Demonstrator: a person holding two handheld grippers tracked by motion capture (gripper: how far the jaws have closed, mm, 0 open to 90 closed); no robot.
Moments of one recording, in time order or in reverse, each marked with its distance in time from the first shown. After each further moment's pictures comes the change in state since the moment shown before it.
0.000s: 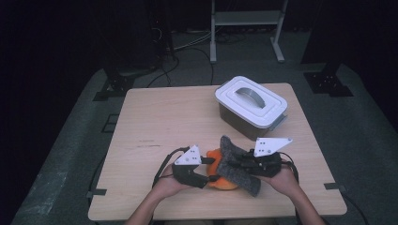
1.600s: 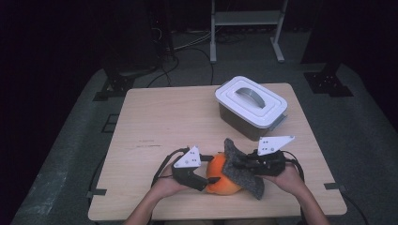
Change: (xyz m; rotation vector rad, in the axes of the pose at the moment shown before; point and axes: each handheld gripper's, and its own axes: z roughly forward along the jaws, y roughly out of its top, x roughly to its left) left arm 0.000 0.002 -0.004 -0.030 0.023 0.024; right arm -0.009 -0.008 -0.007 0.054 0.048 0.030
